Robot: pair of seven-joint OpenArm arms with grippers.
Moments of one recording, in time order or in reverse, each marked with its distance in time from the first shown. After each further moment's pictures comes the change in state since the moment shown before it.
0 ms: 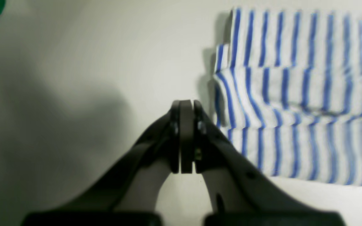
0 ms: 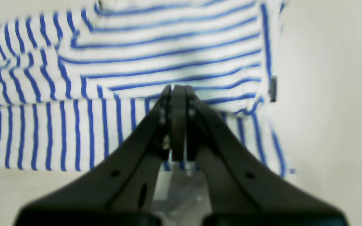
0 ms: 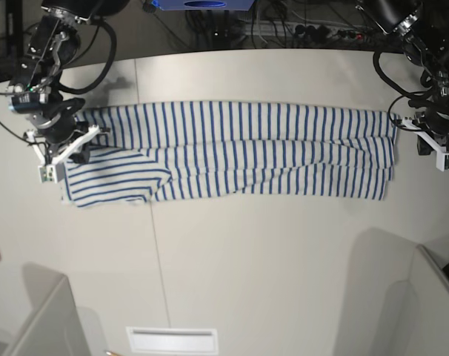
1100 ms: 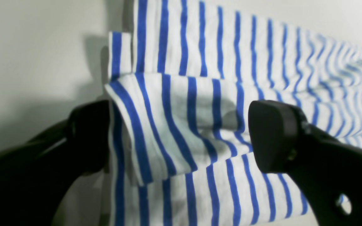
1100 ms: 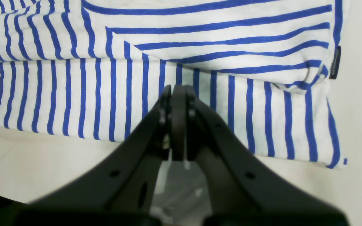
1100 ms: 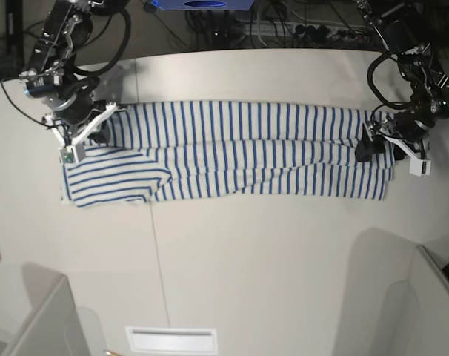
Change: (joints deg) left arm -5.9 -6.3 13.1 -31.6 -15.2 -0.7 -6.5; right arm -3.6 -3.4 0.1 0.0 0.1 6.3 0.1
